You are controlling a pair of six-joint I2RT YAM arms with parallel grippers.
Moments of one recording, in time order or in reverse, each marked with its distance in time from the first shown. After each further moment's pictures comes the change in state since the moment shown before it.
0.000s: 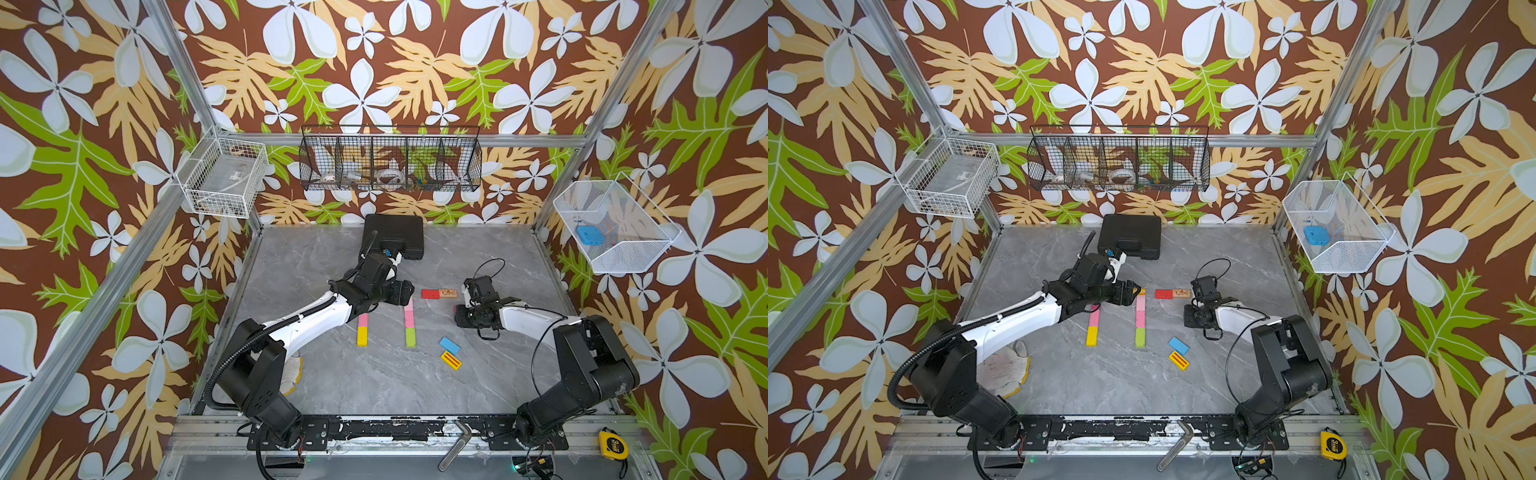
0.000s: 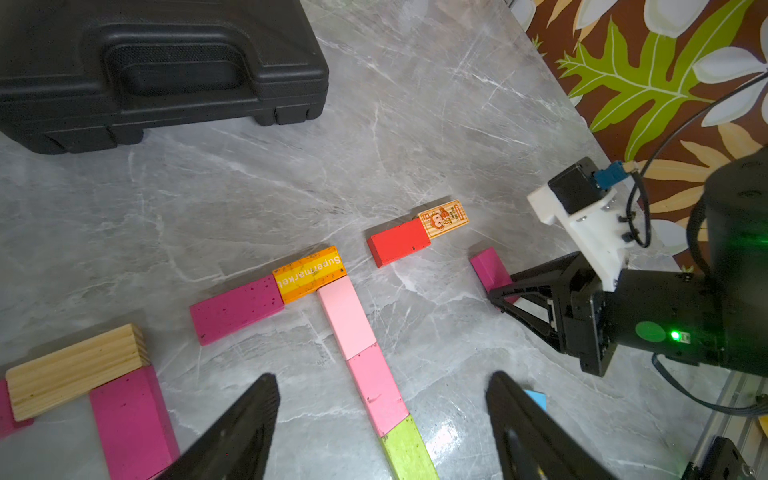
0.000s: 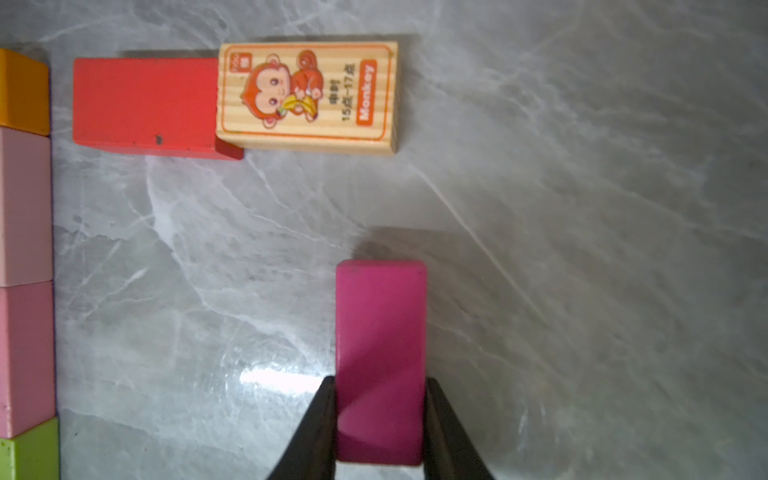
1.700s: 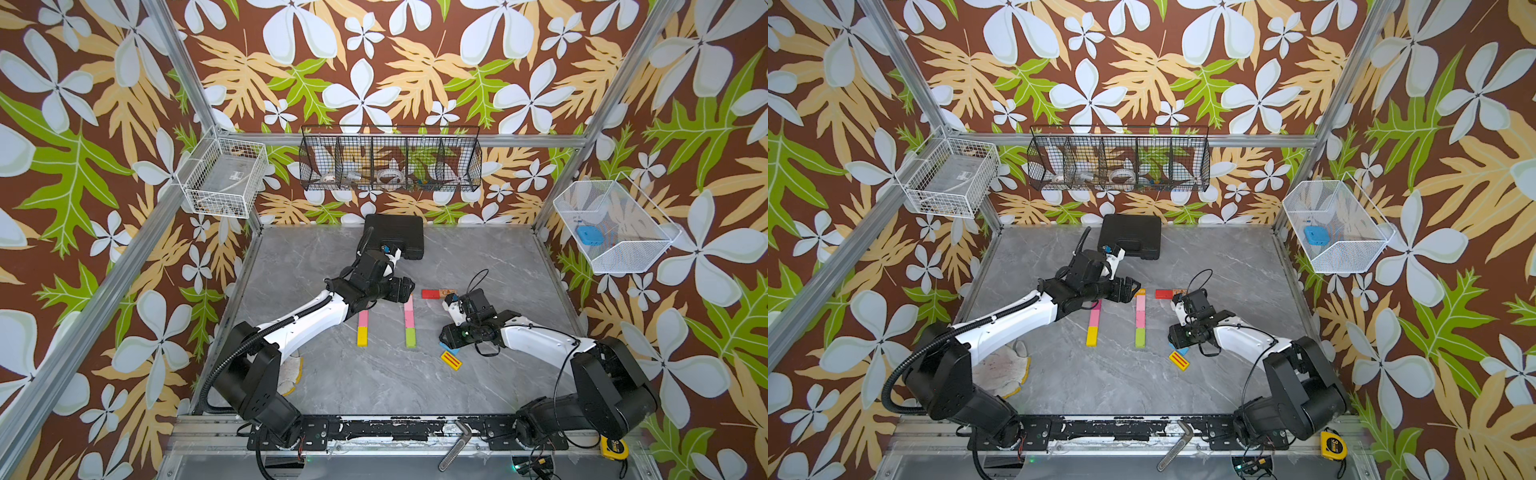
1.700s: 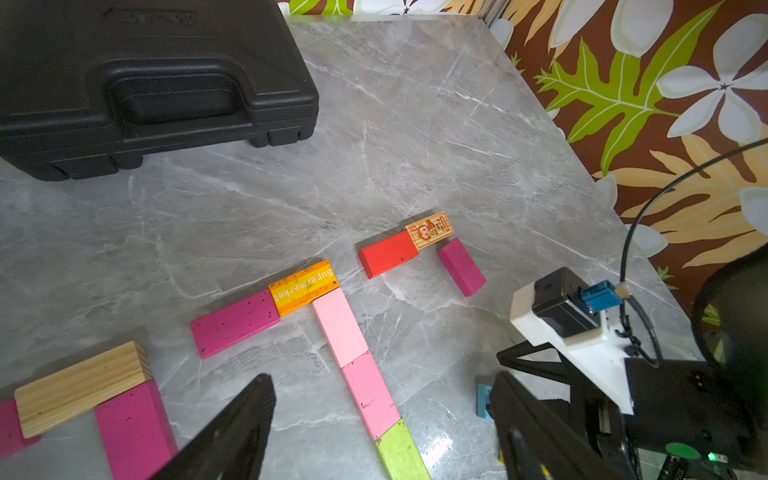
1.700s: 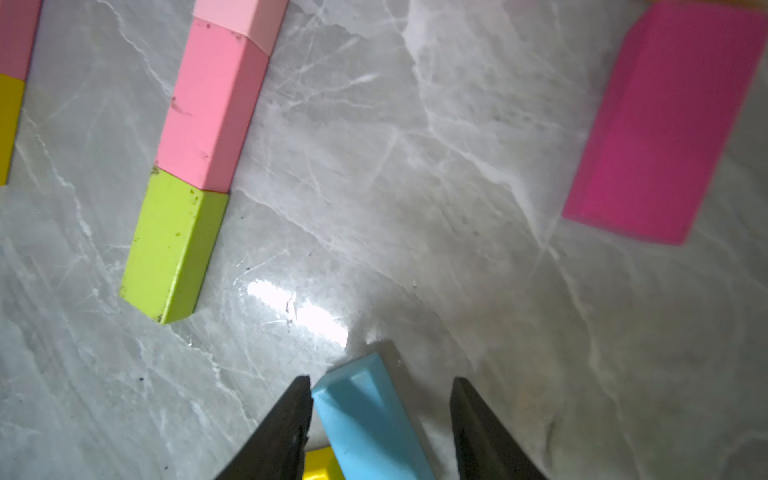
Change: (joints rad) left arm 0.013 -0.019 0.014 -0.001 0.039 0.014; right arm 0.155 -0.172 -0.116 -0.064 -0.146 -0.181
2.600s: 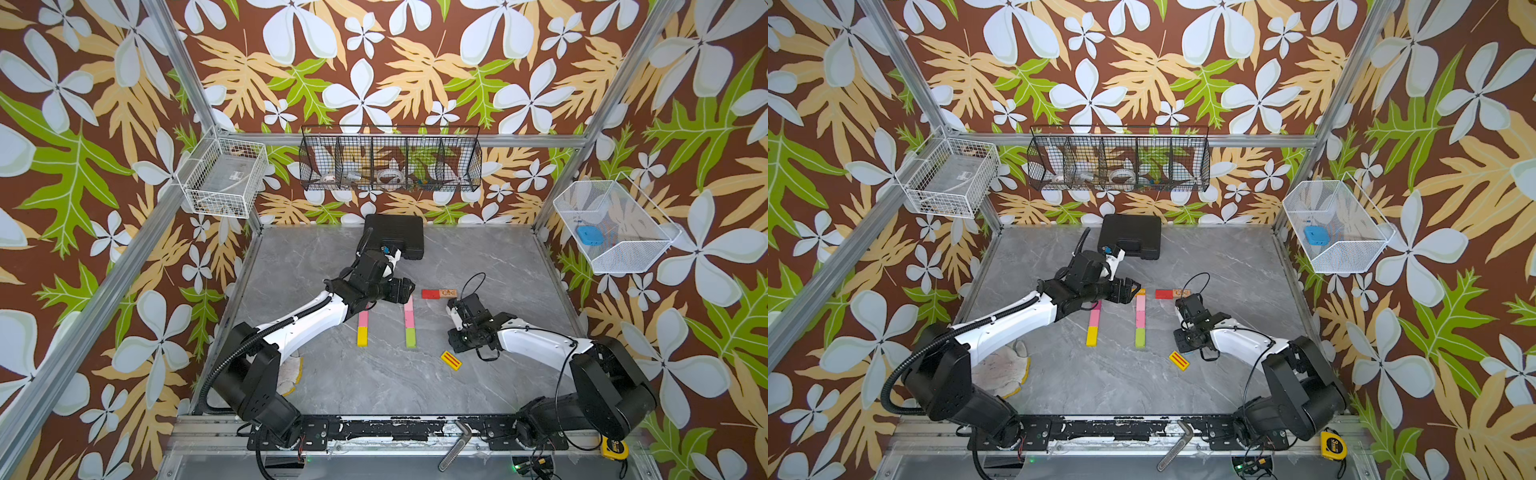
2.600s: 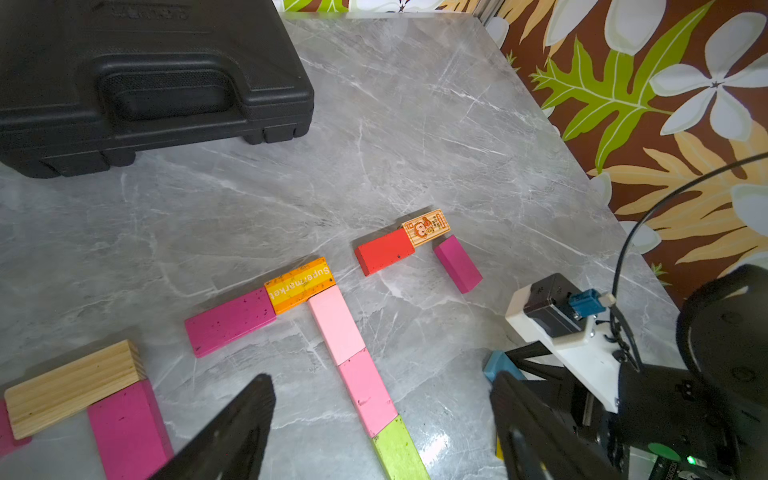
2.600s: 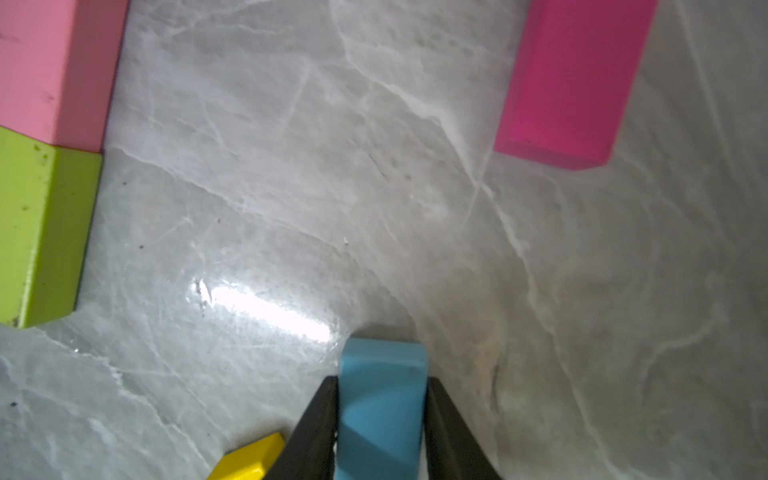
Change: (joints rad) left arm 0.002 -0.005 -0.011 0.008 0.015 0.000; right arm 0.040 0.005 -0.004 -0.070 0.182 0.080
